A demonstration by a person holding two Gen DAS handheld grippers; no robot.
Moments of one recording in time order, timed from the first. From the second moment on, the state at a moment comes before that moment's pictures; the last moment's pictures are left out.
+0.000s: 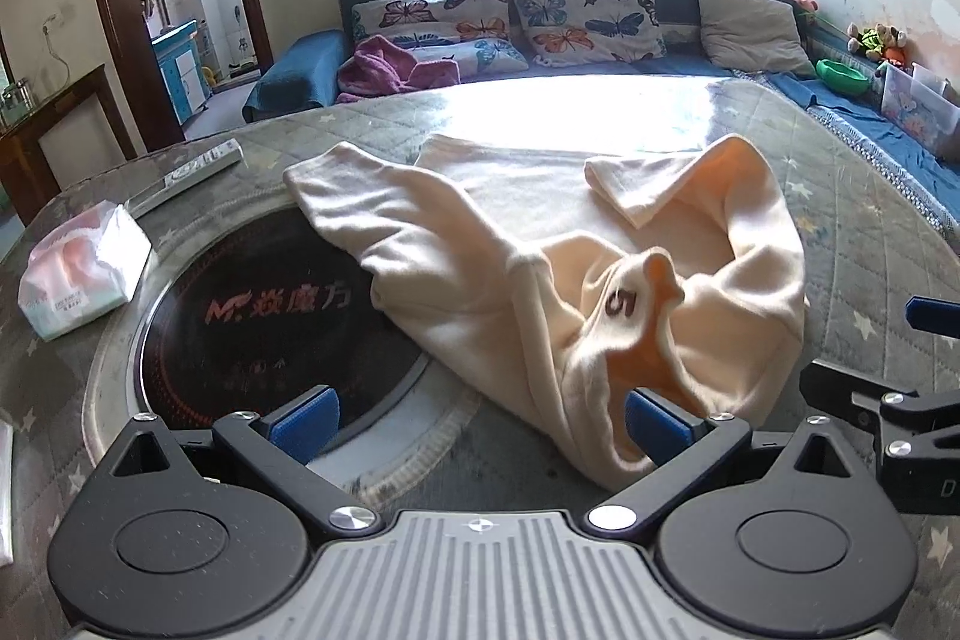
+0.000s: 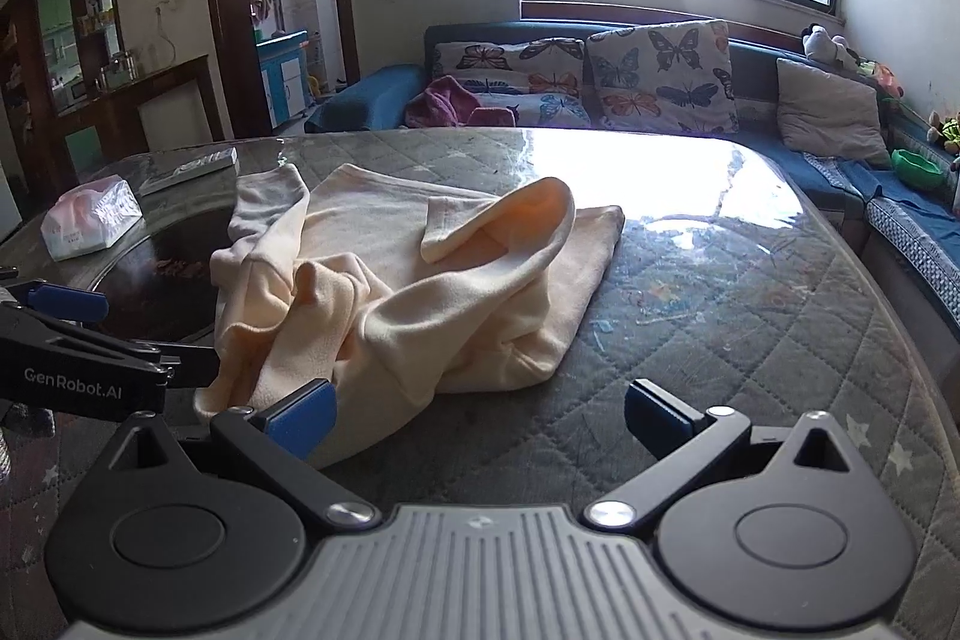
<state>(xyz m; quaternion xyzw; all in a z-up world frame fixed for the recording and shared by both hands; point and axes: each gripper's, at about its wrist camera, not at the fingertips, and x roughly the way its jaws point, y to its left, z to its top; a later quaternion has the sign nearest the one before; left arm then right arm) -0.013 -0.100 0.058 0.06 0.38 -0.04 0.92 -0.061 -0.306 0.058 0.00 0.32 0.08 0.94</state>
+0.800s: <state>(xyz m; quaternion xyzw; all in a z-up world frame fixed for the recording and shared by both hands) 0.068 -0.095 0.060 -0.01 0.39 -0.06 0.92 0.054 -0.329 0.074 -0.01 0.34 0.09 0.94</state>
